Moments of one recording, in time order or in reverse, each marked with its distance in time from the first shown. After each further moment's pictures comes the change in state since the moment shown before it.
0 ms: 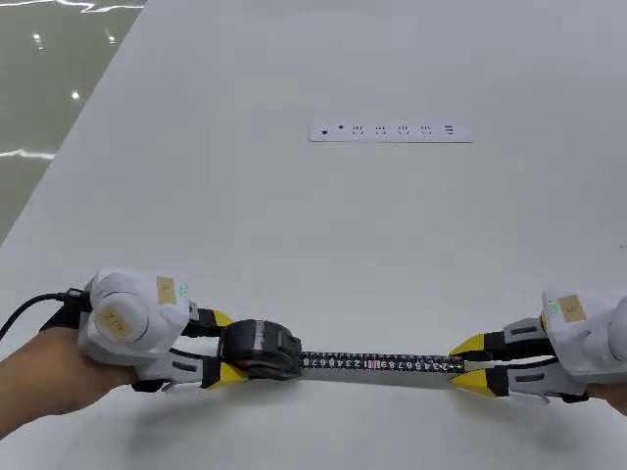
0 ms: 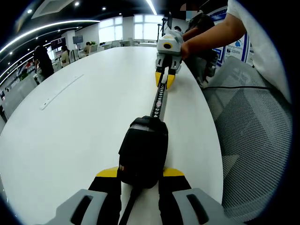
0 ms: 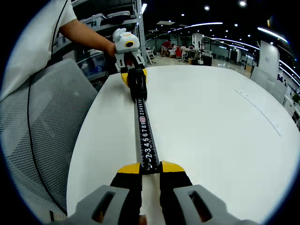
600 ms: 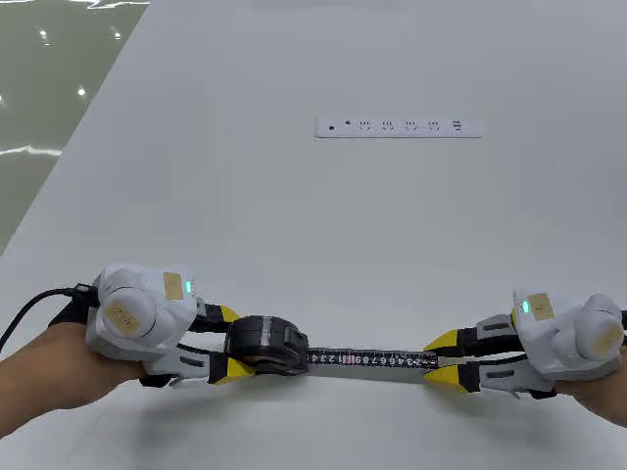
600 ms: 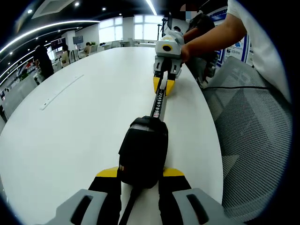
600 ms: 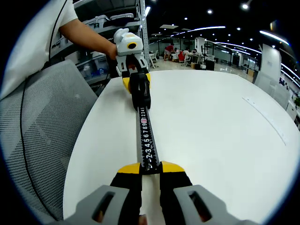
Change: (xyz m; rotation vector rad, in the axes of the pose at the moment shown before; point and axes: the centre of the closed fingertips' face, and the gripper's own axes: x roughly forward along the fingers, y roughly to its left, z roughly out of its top) left arm -0.001 -0.001 0.000 -0.001 -0.005 -0.001; right arm 0.026 0.005 0.019 -0.020 -0.038 0.015
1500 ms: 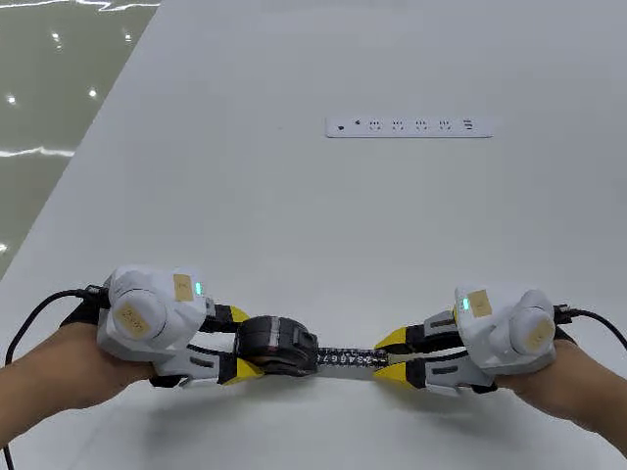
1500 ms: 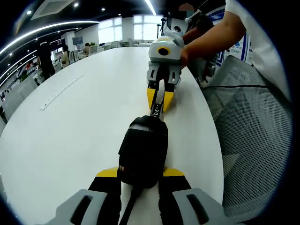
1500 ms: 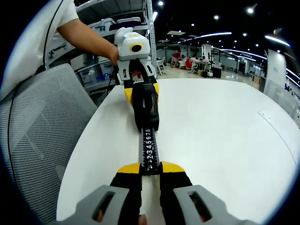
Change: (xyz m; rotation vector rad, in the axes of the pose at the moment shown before) left arm -0.001 0.000 -0.001 0.008 -0.001 0.004; right arm 0.056 0.010 0.043 -0.038 -0.068 0.055
